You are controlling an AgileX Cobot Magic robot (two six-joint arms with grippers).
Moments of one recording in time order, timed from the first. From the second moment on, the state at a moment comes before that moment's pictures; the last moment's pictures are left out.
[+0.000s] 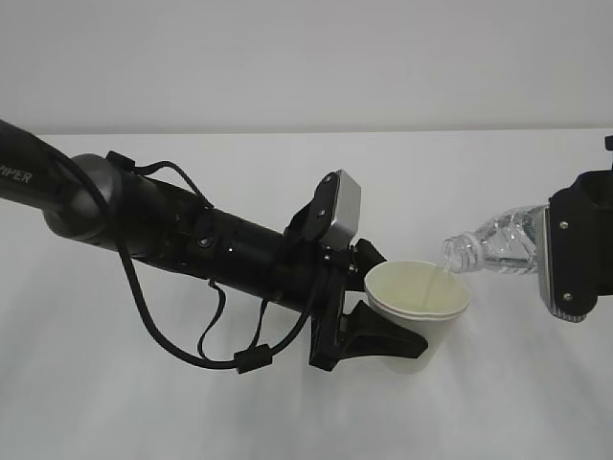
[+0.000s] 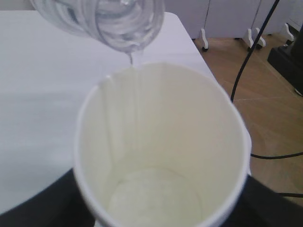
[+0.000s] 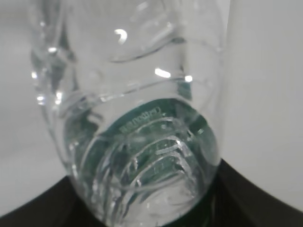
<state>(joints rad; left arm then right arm) -0.60 2.20 -1.22 1.45 -1.04 -0.79 0.24 1.30 -0.56 -1.54 0.14 0.06</state>
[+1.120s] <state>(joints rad) -0.60 2.20 -1.22 1.44 -1.03 -0.79 0.24 1.30 -0.56 -1.56 0.14 0.06</state>
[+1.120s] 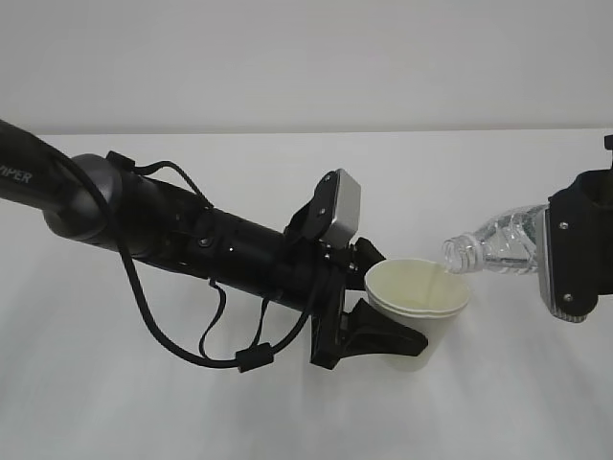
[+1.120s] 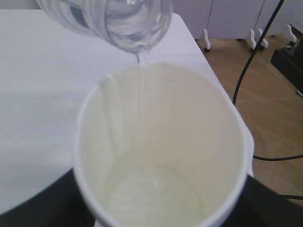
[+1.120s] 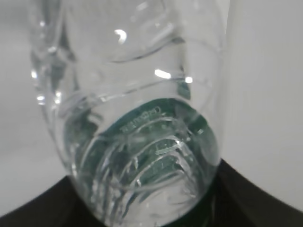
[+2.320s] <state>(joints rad) -0.60 2.20 -1.22 1.44 -1.03 -0.79 0.24 1.30 -0.56 -1.57 0.14 0.06</state>
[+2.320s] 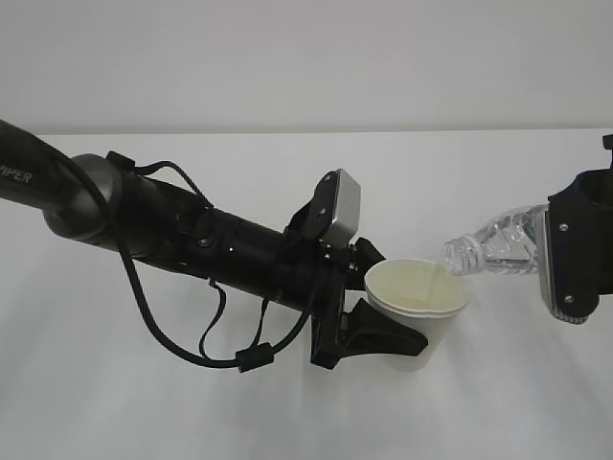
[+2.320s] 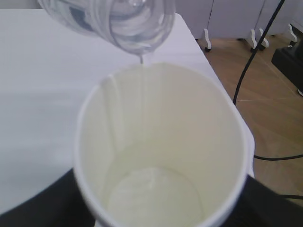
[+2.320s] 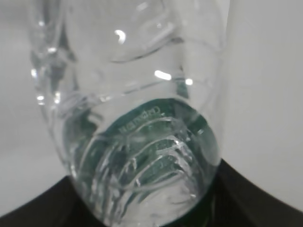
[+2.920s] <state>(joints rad) -0.60 2.20 -1.22 1.44 -1.03 -0.79 0.24 1.30 -0.56 -1.58 0.14 0.06</state>
